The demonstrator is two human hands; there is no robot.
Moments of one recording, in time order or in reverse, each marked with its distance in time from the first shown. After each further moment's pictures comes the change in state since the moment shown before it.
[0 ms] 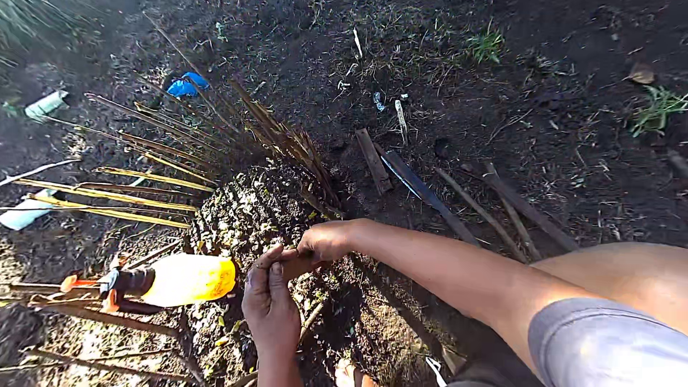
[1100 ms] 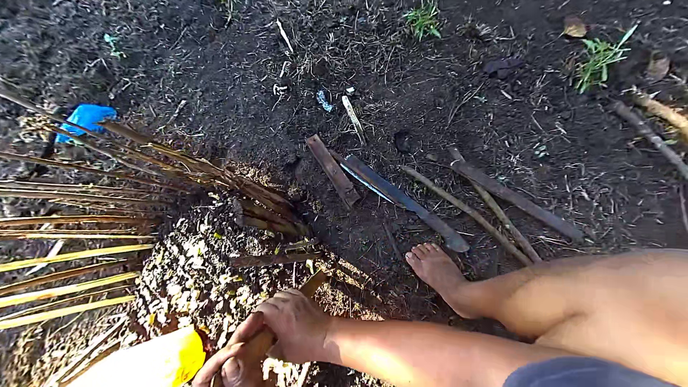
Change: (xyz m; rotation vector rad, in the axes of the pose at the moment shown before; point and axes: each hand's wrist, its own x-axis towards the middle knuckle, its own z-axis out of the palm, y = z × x) left_hand 0.011 -0.044 0.019 -0.207 -0.015 0.042; right_hand 0.024 0.005 0.099 0.288 0.788 0.169
